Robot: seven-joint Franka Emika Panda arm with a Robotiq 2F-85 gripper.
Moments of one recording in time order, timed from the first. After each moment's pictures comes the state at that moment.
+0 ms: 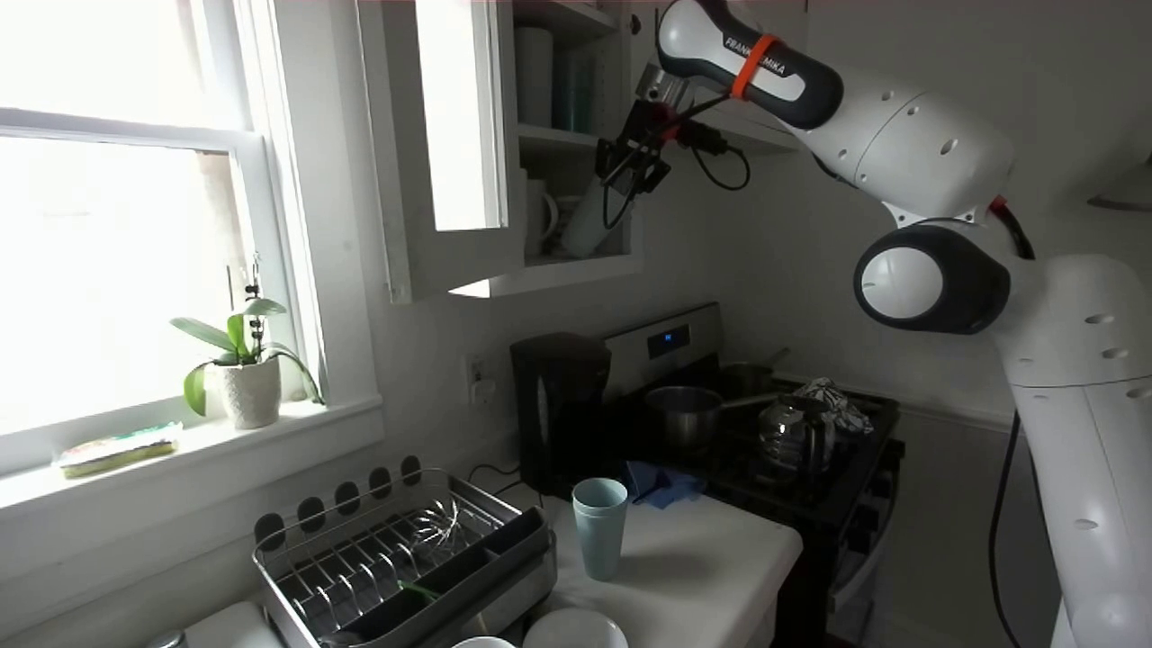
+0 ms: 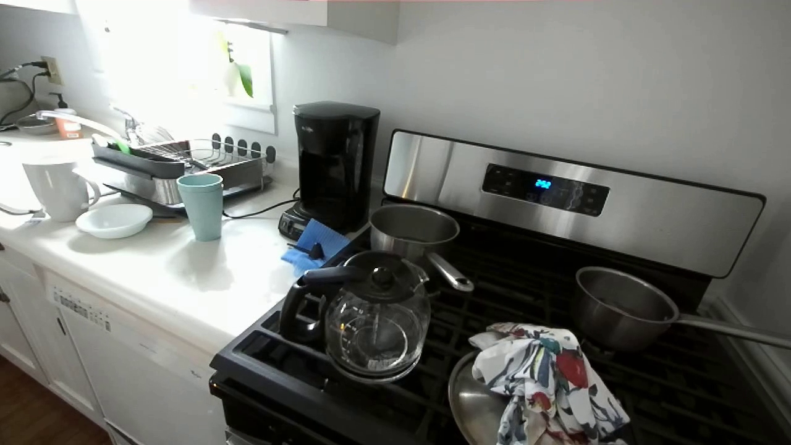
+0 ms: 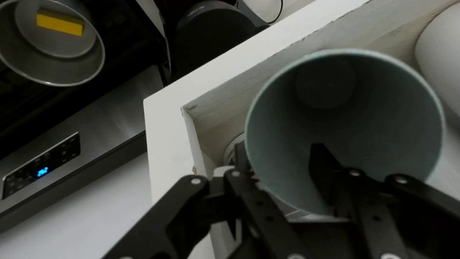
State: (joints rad) arm -0.04 0.36 -0.09 -0.60 0.13 1.52 0.36
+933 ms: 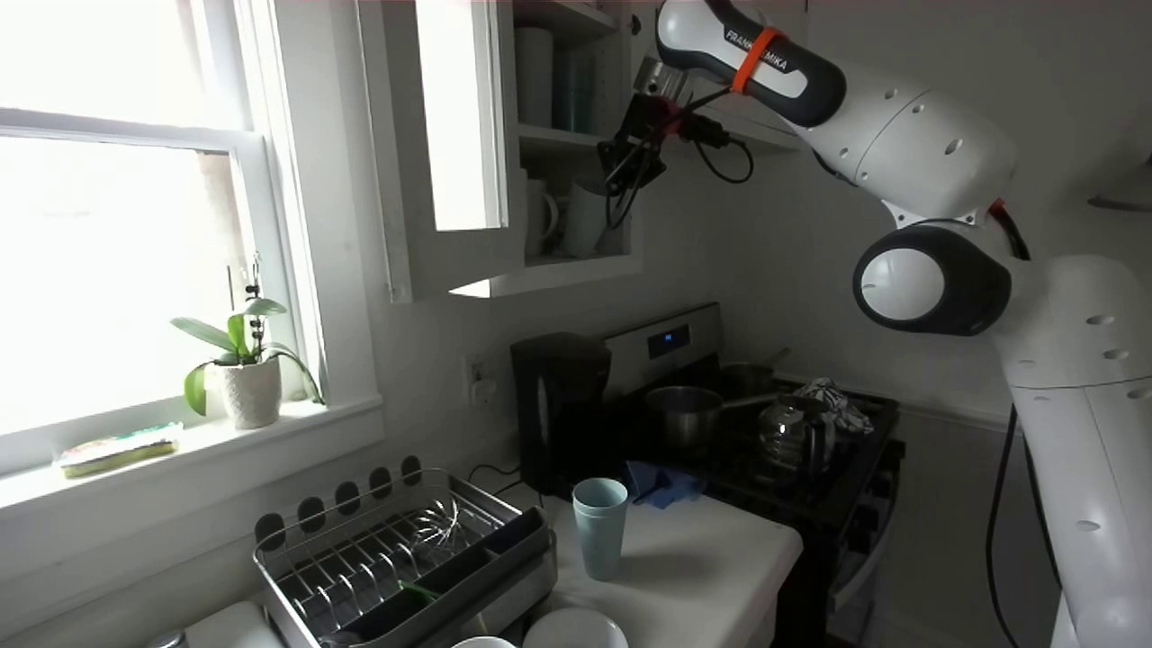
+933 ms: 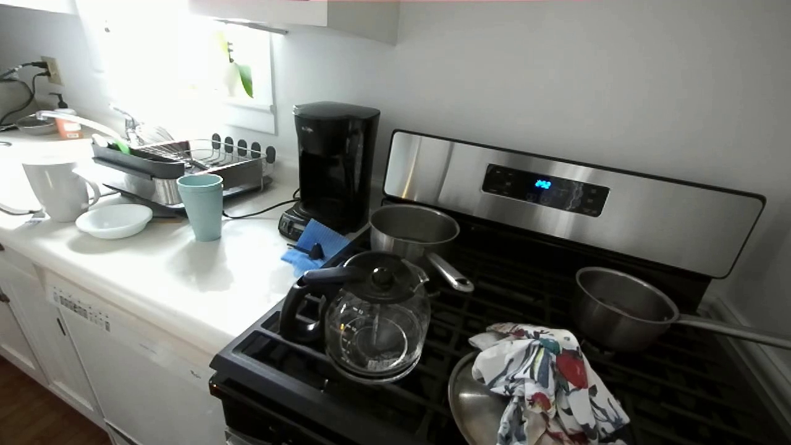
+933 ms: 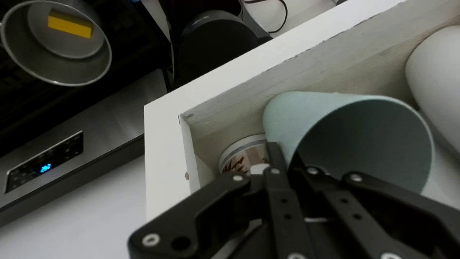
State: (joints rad) arm -0.02 0.37 -0.08 -0.56 0.09 1.47 0.35
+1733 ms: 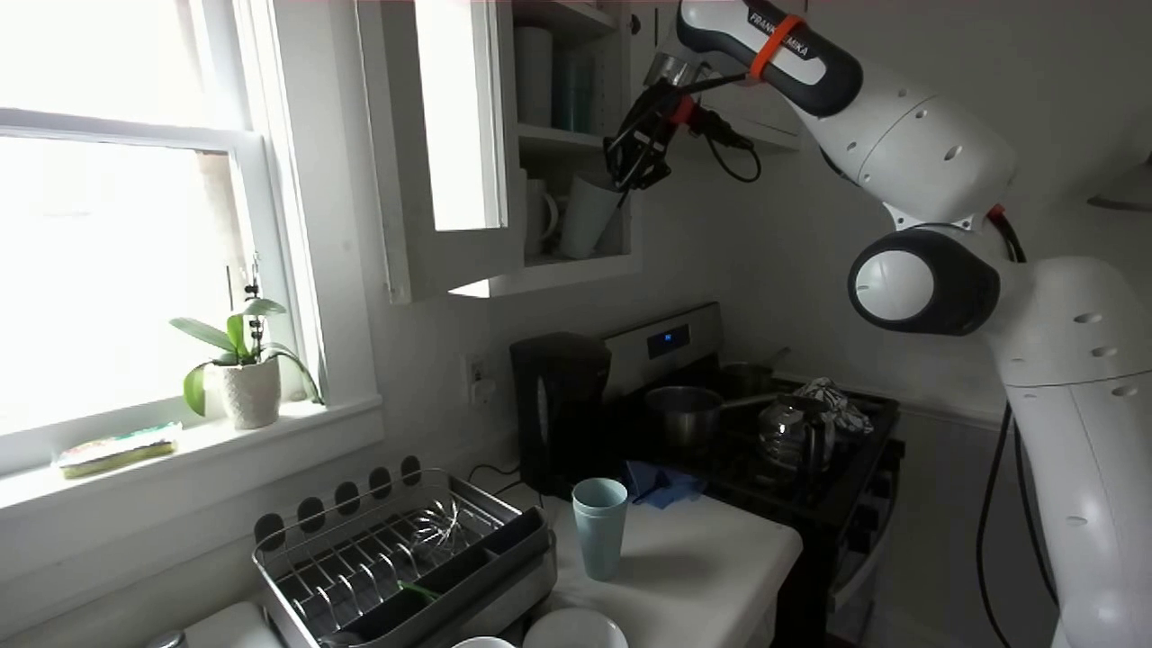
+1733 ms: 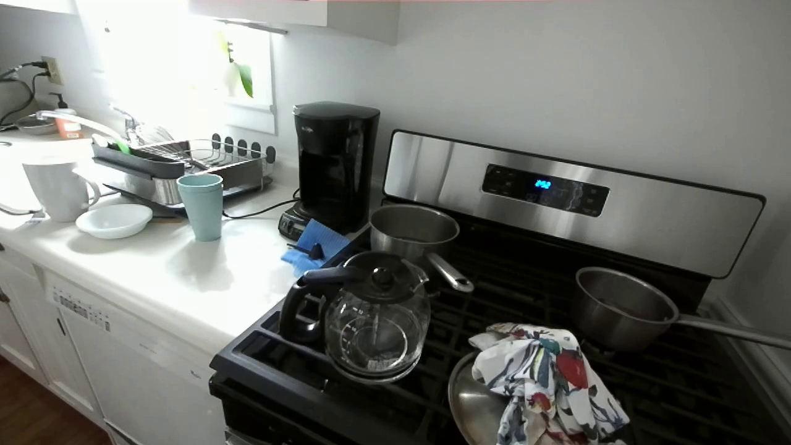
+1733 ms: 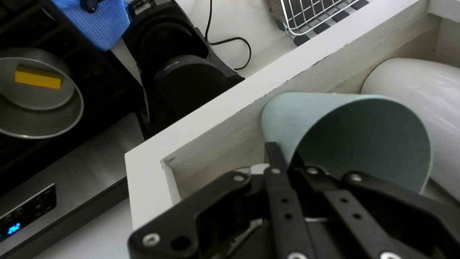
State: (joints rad) arm -0.10 0.39 -0.03 -0.49 0.26 1.35 0.42
